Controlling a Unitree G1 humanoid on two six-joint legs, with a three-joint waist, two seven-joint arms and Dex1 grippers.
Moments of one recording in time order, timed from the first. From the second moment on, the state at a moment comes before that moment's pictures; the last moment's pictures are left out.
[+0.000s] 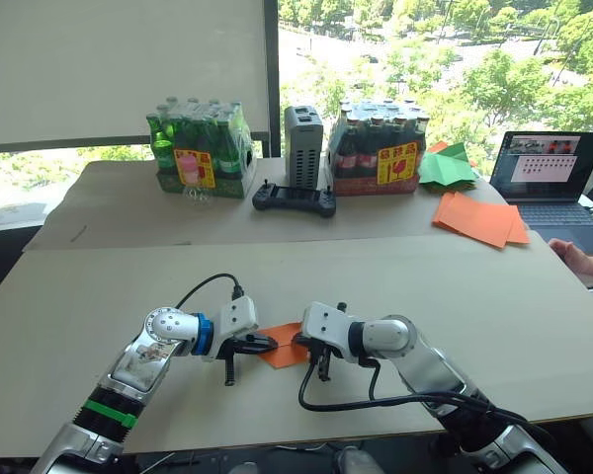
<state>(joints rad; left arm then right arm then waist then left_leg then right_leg) -0.37 0.62 -0.26 0.04 -0.14 0.26 -1.15 -0.45 -0.44 0.51 -0.17 -0.12 0.45 0.82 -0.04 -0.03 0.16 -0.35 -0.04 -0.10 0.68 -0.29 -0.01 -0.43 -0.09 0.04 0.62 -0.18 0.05</state>
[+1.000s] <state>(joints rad) -0.39 0.62 -0.28 0.07 -0.12 0.21 -1.15 -0.38 -0.49 0.36 -0.28 -0.01 0.50 0.83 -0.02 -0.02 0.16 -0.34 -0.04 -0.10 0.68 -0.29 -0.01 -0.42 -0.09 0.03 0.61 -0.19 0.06</state>
